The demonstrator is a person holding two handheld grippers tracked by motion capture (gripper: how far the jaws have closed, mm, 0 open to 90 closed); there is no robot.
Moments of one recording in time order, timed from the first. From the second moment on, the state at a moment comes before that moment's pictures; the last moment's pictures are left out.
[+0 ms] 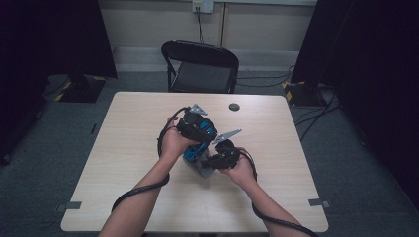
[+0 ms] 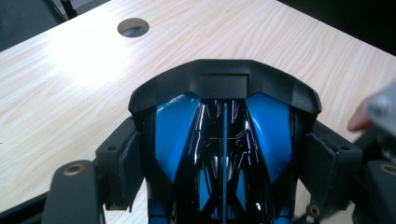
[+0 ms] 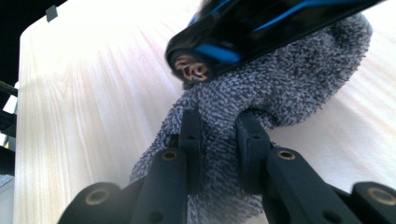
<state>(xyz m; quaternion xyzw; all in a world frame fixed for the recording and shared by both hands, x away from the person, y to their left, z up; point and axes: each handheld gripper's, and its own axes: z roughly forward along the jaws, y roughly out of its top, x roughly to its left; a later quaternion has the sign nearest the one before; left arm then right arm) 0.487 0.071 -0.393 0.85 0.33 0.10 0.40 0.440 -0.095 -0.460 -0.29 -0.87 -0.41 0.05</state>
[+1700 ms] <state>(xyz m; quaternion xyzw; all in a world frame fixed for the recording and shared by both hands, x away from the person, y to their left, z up) 0.500 0.115 -0.383 0.83 0.36 0.14 0.39 0.442 -0.115 -0.453 -0.27 -0.89 -0.37 0.04</state>
